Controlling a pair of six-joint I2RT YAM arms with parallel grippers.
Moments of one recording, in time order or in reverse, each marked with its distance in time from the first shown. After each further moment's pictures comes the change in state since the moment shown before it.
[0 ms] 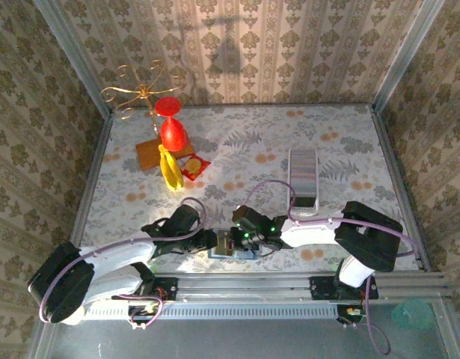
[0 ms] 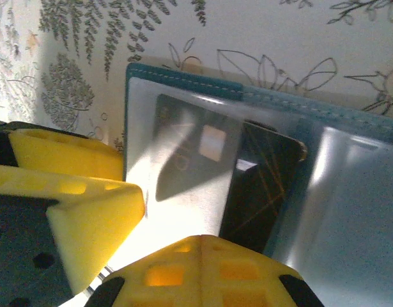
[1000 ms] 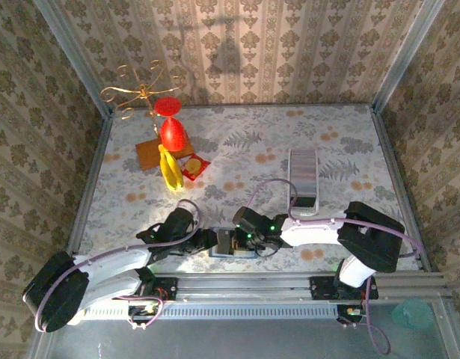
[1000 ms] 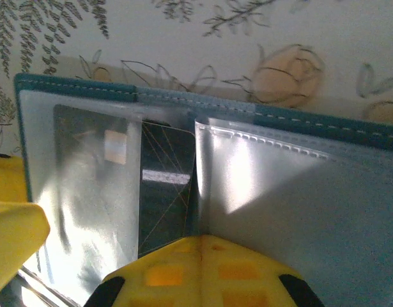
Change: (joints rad) left arm 0.016 -0.090 -0.079 0.124 0.033 -0.062; right arm 0.001 -0.001 0.042 -0.186 0.102 -0.022
